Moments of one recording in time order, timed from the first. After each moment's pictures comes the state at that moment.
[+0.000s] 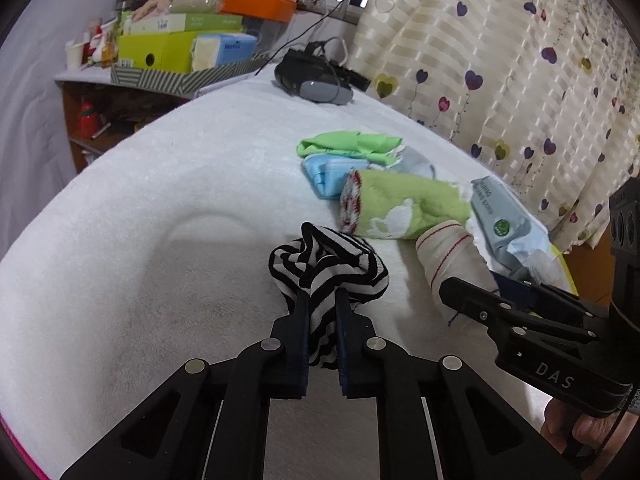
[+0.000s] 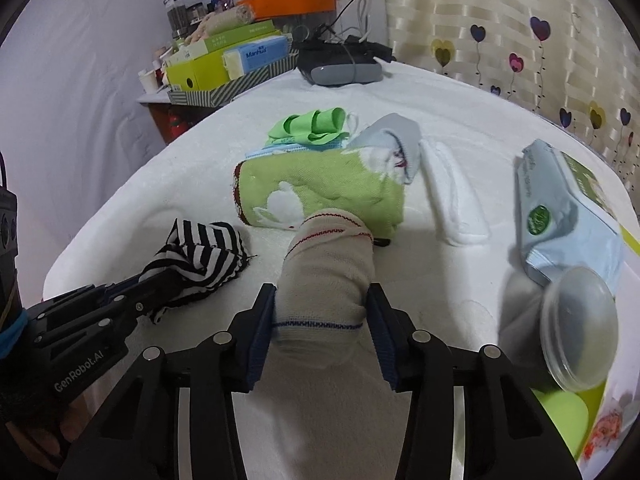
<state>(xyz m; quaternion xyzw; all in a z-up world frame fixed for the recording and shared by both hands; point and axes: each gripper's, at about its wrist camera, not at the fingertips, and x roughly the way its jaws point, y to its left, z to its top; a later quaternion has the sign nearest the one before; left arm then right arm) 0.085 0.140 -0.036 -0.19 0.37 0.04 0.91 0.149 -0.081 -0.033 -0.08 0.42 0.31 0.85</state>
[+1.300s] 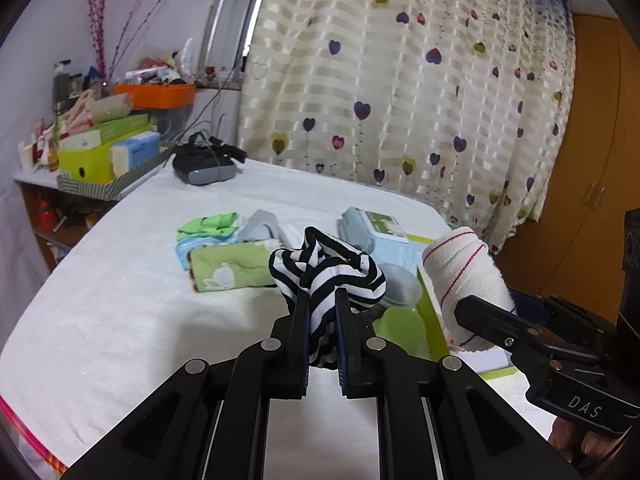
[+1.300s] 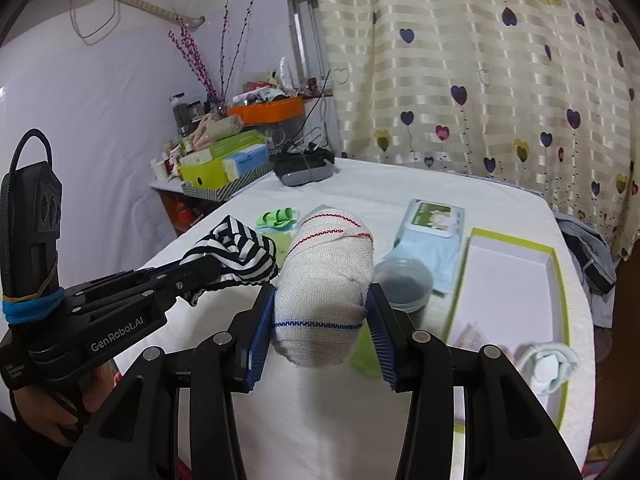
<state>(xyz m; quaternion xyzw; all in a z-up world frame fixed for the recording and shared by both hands) 0.040 0.010 0.064 -0.10 0.28 -0.05 0.95 0.063 -0.220 0.056 0.00 0.28 0.29 0.91</state>
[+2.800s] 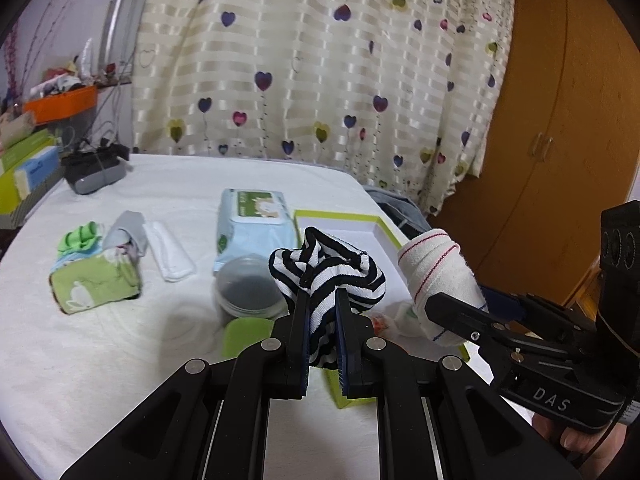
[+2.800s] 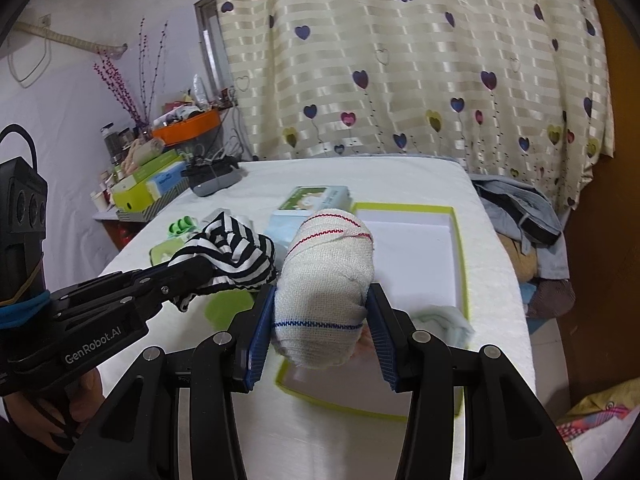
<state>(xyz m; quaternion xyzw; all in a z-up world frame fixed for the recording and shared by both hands) 0.083 -0.109 0.057 -0.06 0.31 -0.17 0.93 0.086 -0.328 0.037 0.05 0.31 0.18 0.93</state>
